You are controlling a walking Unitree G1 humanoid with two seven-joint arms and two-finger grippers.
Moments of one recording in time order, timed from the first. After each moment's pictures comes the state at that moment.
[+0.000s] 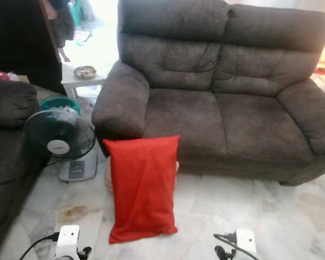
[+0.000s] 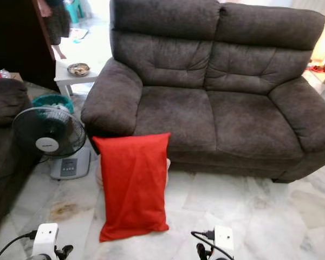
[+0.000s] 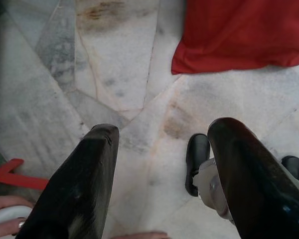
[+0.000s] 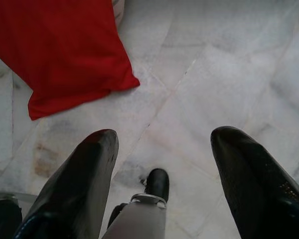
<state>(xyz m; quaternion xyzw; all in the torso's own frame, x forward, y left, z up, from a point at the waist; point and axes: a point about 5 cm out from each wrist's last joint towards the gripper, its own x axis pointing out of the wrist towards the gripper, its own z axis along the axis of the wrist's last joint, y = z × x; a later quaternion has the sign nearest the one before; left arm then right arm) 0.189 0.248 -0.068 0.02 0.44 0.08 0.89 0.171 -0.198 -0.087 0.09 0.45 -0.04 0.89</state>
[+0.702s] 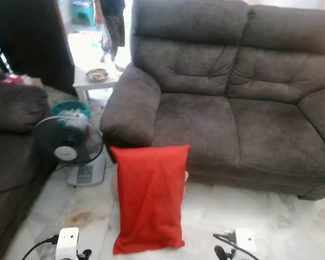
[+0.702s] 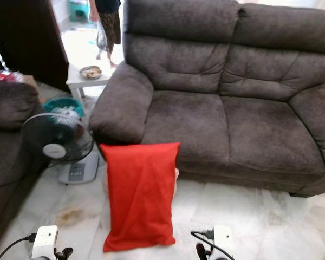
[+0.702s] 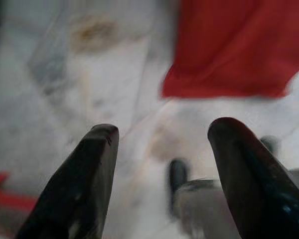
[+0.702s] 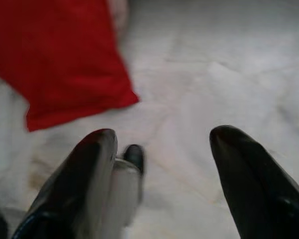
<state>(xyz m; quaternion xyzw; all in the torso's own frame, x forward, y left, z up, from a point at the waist) 0.194 0.228 -0.071 0.00 0.44 0.06 0.89 0.155 -0.209 -0.092 0.08 0.47 -0.05 0.88</state>
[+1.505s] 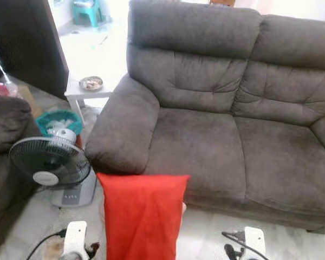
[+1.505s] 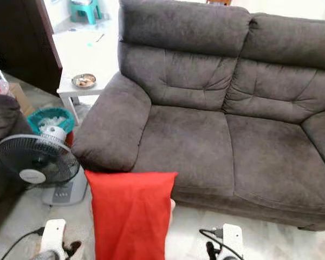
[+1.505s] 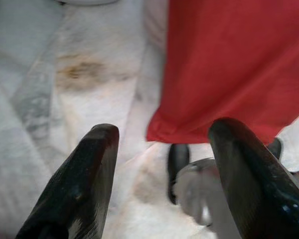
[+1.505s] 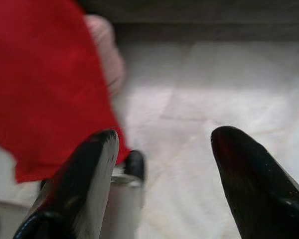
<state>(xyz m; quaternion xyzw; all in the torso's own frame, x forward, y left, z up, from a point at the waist) 0.191 0.243 -0.069 0.01 0.44 0.08 0.89 0.170 -0.200 -0.087 0.08 0.45 -0.05 0.89</state>
